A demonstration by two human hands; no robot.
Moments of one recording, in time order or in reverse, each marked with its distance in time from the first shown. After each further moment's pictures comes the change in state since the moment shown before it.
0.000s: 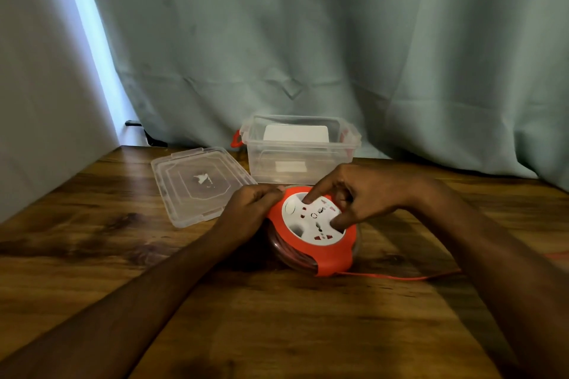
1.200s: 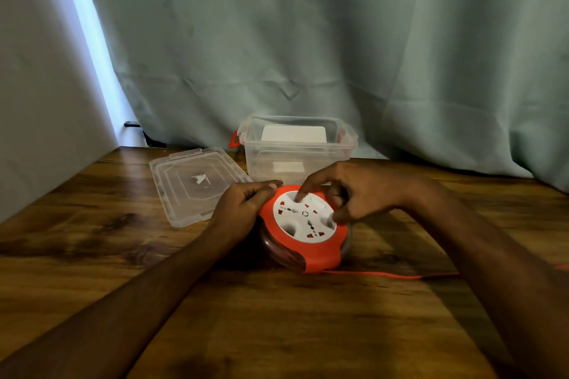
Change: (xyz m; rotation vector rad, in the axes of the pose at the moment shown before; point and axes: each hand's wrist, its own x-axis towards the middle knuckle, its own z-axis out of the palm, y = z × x) left_hand -0.003 0.001 -0.001 0.013 0.119 -0.007; right_hand -0.002 -0.002 0.000 -0.006 0.083 -0.003
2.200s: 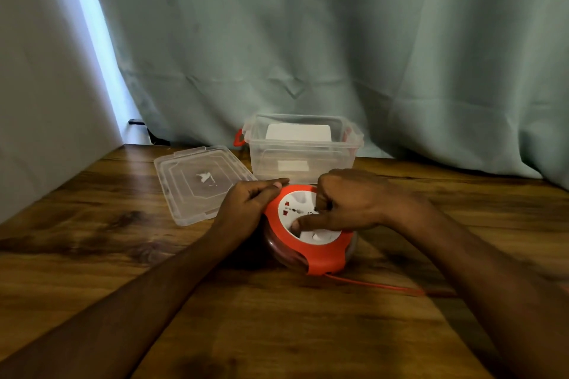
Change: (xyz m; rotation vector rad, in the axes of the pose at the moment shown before) left_hand 0.002 -0.005 -0.002 -0.030 -0.016 0.033; right_hand 0.015 -0.019 0.027 -0.204 0.106 0.111
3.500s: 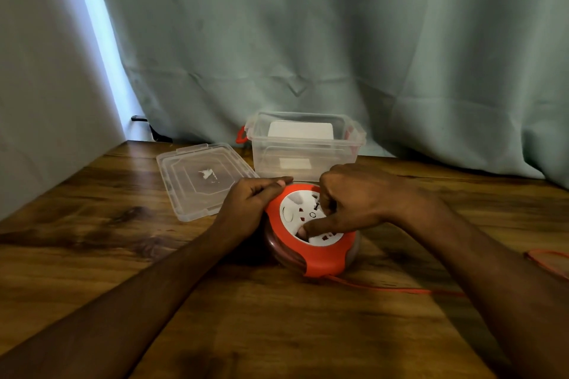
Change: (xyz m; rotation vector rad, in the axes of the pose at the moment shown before) left_hand -0.002 0.001 0.000 -0.017 -0.020 0.007; right_hand -0.009 -0.009 -0.013 -0.099 -0.052 -0.017
